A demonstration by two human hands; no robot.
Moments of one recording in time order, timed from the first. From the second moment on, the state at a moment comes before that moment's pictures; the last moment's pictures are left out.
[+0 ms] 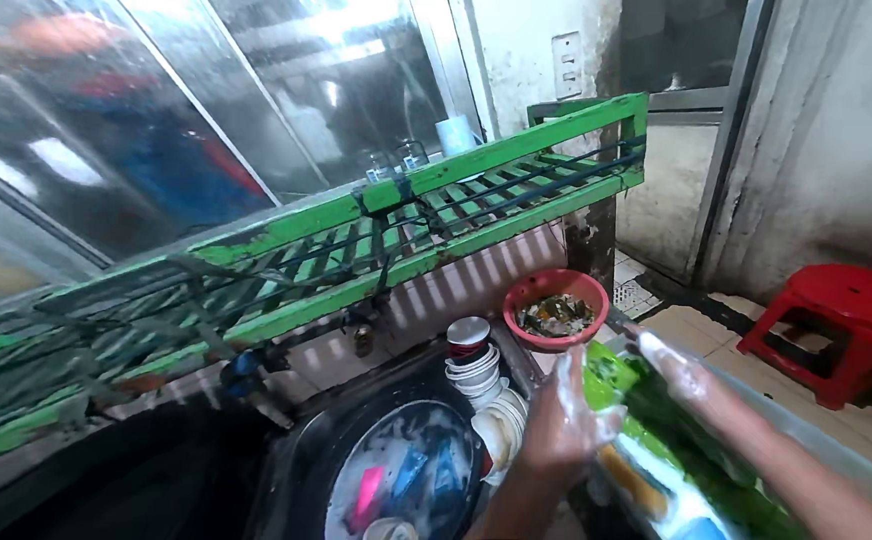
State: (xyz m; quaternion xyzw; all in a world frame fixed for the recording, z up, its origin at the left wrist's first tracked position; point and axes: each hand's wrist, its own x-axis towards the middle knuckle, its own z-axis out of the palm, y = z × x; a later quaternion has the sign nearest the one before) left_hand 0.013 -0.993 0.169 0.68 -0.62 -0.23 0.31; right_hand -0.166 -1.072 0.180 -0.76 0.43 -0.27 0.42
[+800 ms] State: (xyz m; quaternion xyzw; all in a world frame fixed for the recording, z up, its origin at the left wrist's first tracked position) left_hand 0.044 -0.965 0.129 0.54 -0.29 -0.65 0.45; right_hand -0.180 -1.096 0.138 -0.83 0.45 -0.31 0.10
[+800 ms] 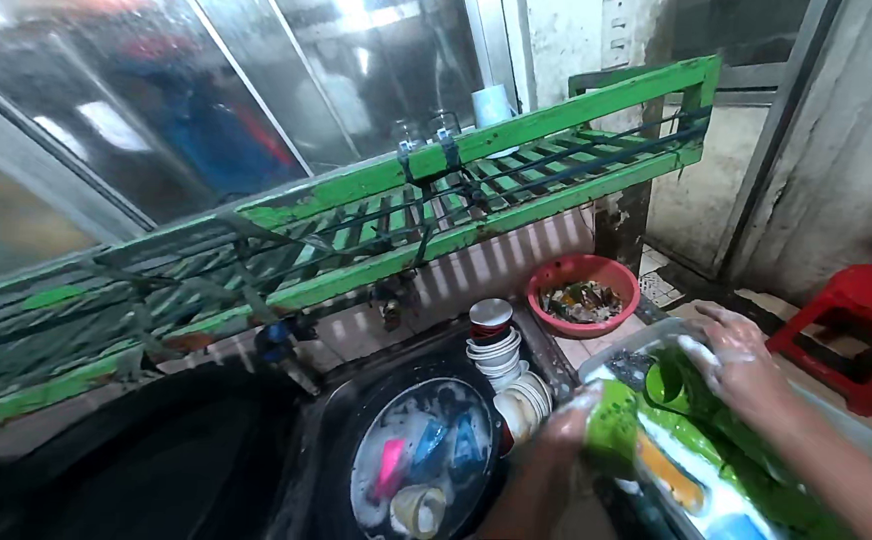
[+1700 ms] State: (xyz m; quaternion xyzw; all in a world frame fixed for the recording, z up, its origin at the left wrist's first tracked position) left_hand -0.009 -0.965 0.151 0.56 -0.21 -0.62 0.50; right_hand -0.111 -1.009 0.137 -0.79 0.40 -0.43 0.19
